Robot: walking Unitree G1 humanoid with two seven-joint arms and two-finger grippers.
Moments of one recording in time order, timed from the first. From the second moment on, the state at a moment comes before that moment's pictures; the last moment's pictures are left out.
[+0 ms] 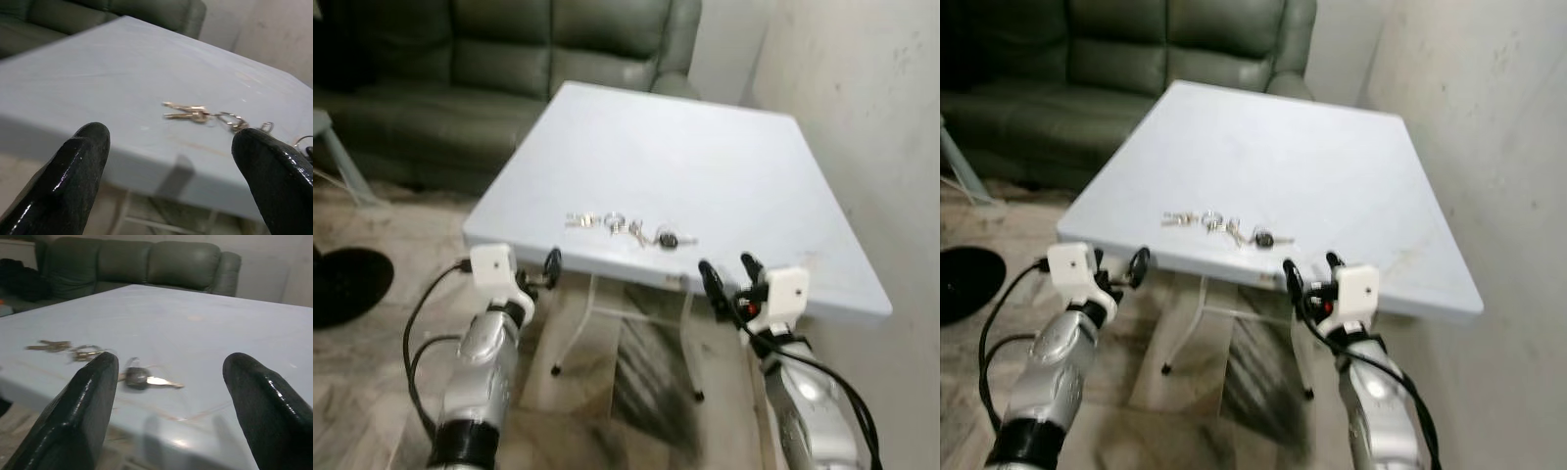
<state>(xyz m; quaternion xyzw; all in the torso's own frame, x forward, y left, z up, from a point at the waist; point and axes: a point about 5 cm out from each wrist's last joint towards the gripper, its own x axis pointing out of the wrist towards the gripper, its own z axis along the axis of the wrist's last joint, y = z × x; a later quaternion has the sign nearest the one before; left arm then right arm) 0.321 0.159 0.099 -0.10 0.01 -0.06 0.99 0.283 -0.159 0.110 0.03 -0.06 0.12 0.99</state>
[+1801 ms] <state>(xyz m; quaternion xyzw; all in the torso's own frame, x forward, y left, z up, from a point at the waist) 0.309 0.137 0.093 -0.11 0.01 -0.08 0.99 0.280 -0.165 0.106 0.01 -0.05 0.13 0.99</state>
